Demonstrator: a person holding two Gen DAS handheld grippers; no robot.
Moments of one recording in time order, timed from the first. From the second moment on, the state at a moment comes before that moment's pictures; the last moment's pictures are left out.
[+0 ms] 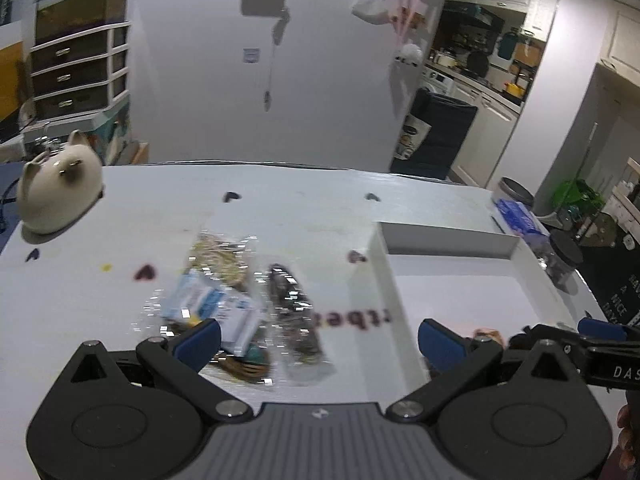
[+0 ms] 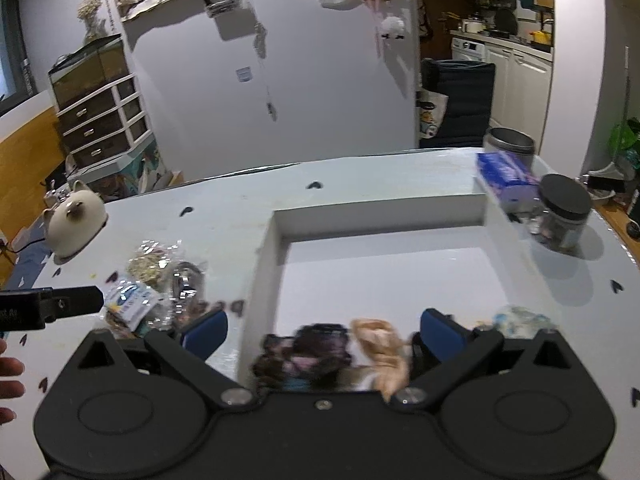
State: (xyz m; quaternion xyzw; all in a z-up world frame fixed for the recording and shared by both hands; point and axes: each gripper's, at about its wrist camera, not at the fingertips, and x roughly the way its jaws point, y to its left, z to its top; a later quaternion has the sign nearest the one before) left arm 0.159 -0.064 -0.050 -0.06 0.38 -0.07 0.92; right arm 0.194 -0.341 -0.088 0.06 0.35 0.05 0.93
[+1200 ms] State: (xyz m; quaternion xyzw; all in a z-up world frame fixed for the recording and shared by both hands) left arm 0.242 -0.004 -0.142 0.11 0.39 -0.09 0.91; right arm 0.275 -0.217 -0.096 0.05 0.39 0.09 0.92
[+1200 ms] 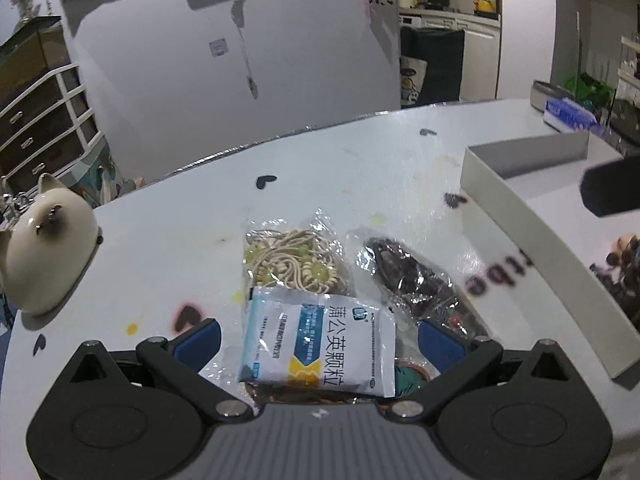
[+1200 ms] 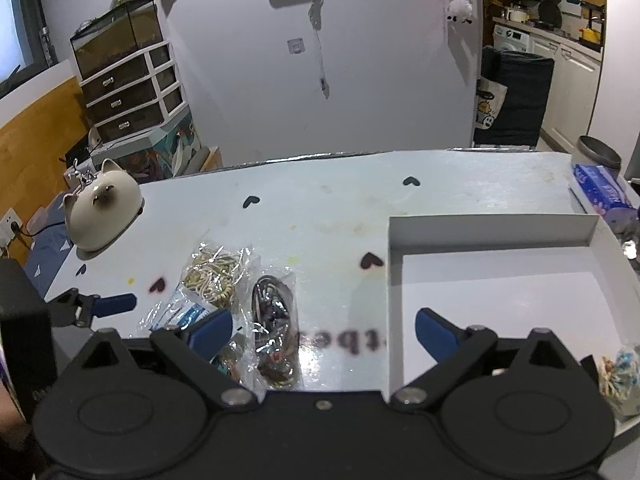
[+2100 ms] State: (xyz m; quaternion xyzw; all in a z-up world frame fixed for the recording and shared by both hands) left arm 0.265 0.003 -0.171 0.12 0.42 -0.12 0.89; right arm 0.356 -0.174 -0.156 0.07 0.48 0.12 0.87
